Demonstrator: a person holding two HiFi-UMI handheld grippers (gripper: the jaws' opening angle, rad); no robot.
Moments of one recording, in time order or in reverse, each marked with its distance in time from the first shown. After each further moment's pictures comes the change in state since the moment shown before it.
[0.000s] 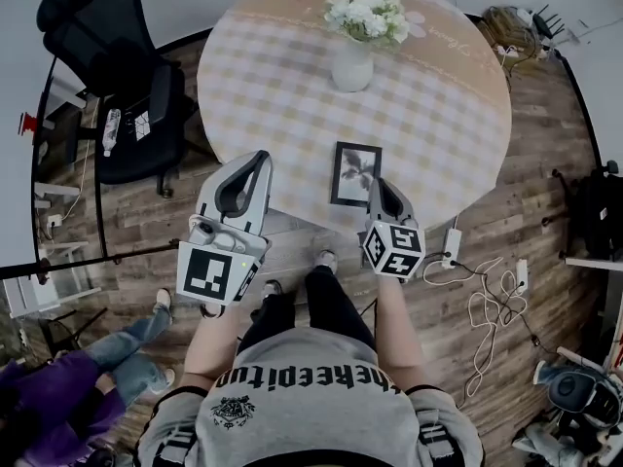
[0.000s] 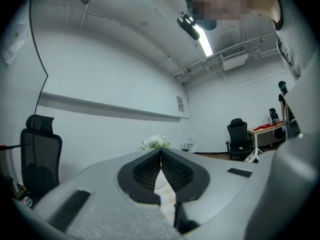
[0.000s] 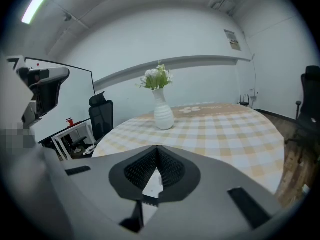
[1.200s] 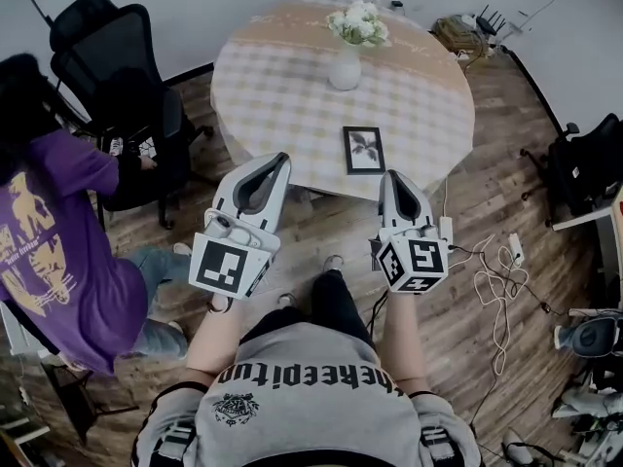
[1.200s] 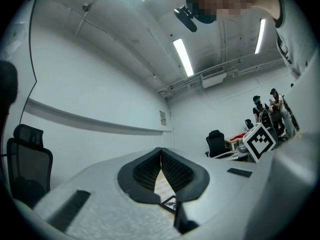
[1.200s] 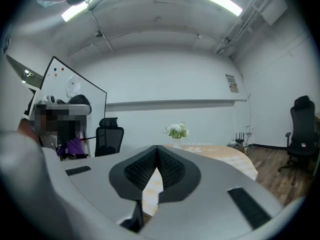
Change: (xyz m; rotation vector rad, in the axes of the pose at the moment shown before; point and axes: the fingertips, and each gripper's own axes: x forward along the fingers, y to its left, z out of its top) left arm -0.151 -0.007 0.063 0.031 -0.161 -0.213; right arm -0.183 0.154 0.081 -0.144 -0.373 -0.059
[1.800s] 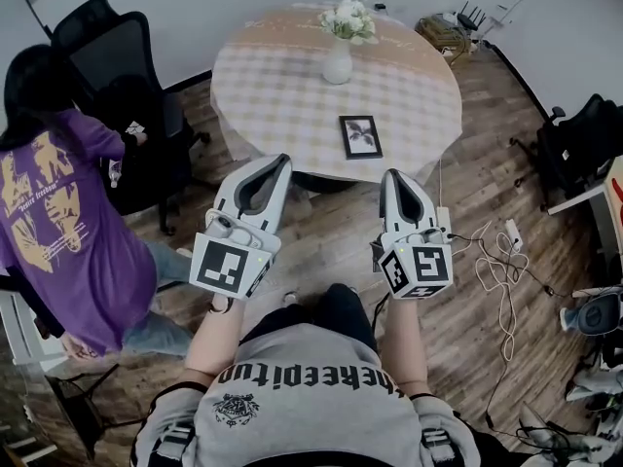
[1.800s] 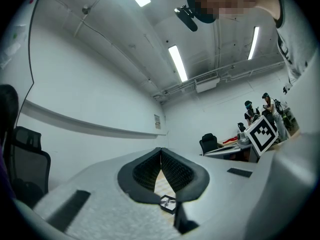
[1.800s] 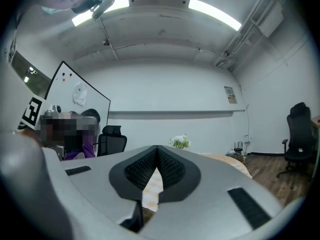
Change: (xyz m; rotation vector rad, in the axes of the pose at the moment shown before) left arm -0.059 -0.026 0.025 0.007 -0.045 -0.068; right arm -0.075 0.049 0.032 -0.030 -0.117 -0.019
